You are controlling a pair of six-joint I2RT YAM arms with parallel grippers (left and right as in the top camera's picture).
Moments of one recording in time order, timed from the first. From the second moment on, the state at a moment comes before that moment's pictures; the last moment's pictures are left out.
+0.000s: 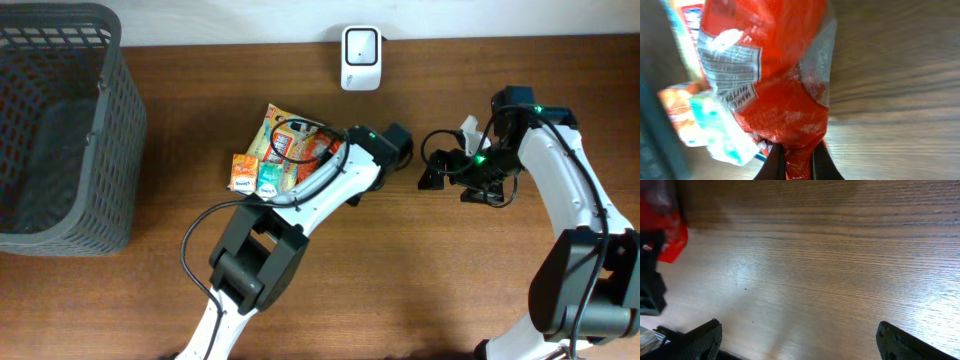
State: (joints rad) left arm -0.77 2.29 1.91 -1.25 -0.52 -0.36; right arm -0.09 1.80 1.41 -1.20 -0.43 0.02
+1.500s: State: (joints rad) left arm -0.27 2.23 2.49 -1.68 -0.17 -0.36; right arm 0.37 2.08 1.41 -0.52 -0.41 0.51
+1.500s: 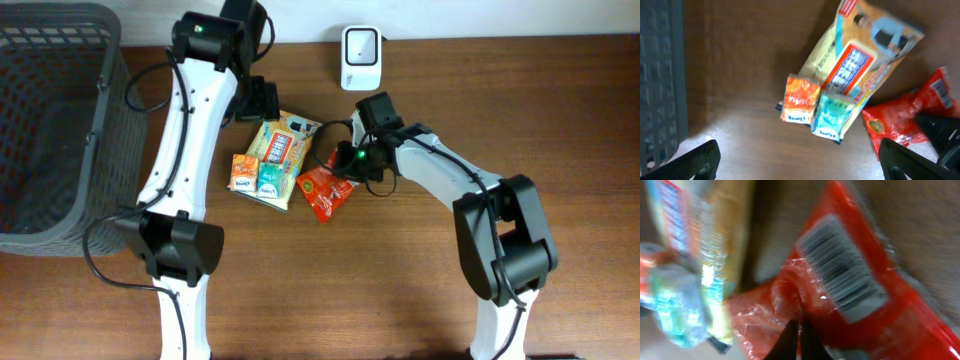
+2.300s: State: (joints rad) left arm -0.30 2.23 2.12 -1.47 -0.05 -0.36; right arm 0.34 2.11 1.51 -0.70 -0.43 0.35
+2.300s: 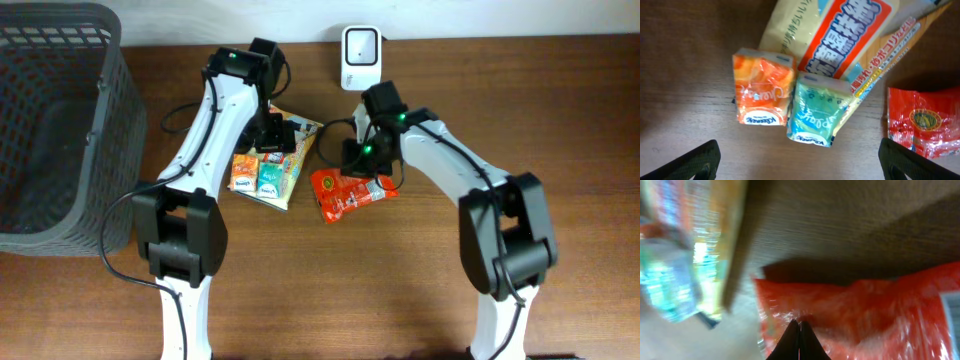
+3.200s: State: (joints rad) left arm -0.34 2.23 2.07 -1.42 -0.05 -0.36; right arm 0.21 2.14 1.71 -1.29 -0.18 0.30
